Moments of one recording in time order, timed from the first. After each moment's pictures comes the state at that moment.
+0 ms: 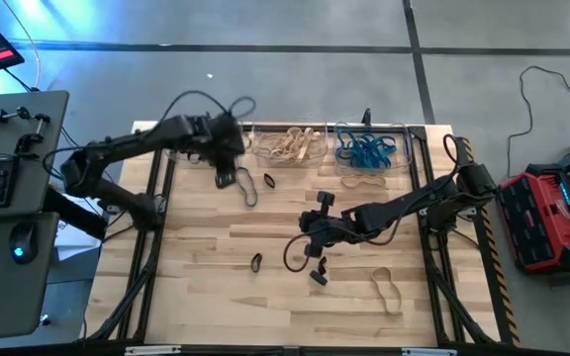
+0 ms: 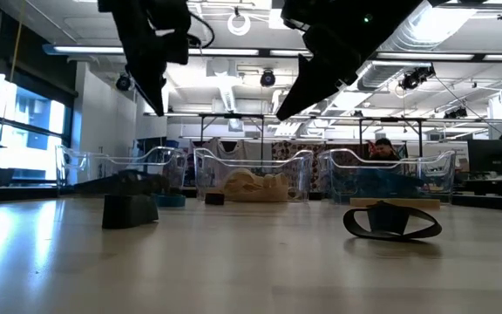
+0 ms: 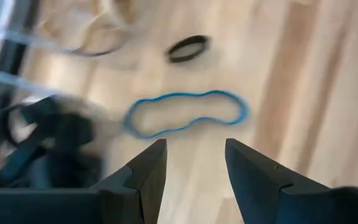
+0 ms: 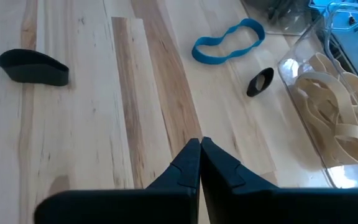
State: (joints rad) left arm 0.47 1.40 1.22 -1.02 0.05 0.20; right arm 0.26 1.68 1.10 -0.29 0.53 0.18
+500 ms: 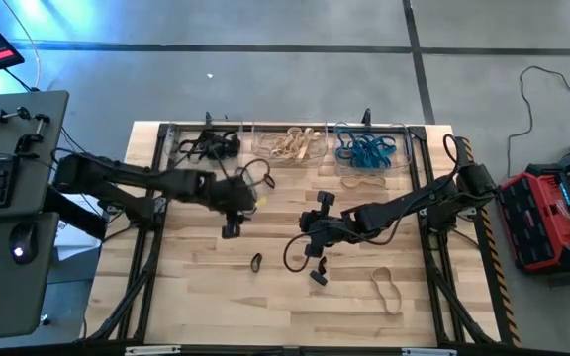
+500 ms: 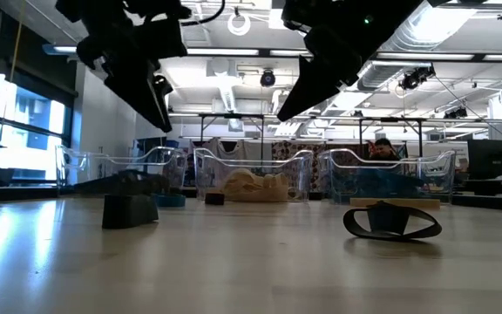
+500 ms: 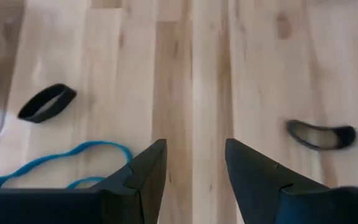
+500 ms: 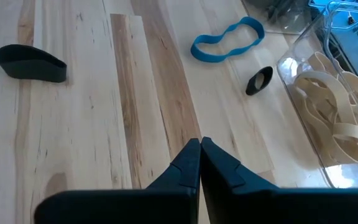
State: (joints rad) left arm 0.01 1.34 0.87 -0.54 -0.03 0.02; right arm 0.26 1.68 1.10 -0.30 0.53 0.18
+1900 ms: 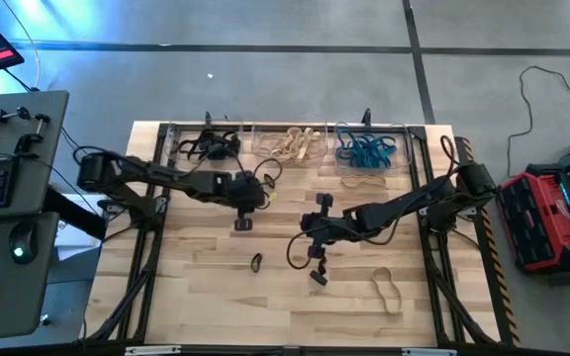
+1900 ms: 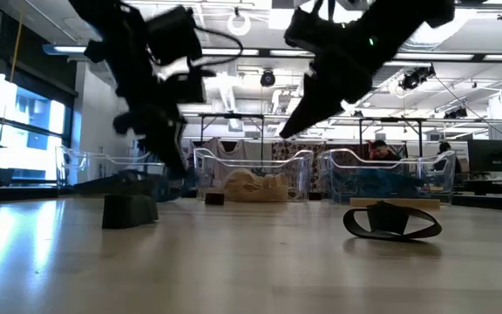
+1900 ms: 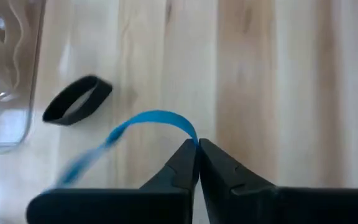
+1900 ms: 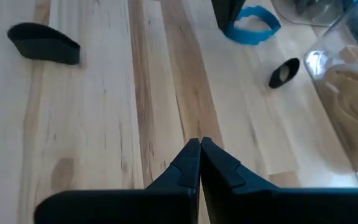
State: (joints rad) left arm 0.09 1.55 0.82 -0.34 -0.14 0.15; right arm 0.24 1.68 1.01 -0.19 0.44 0.13
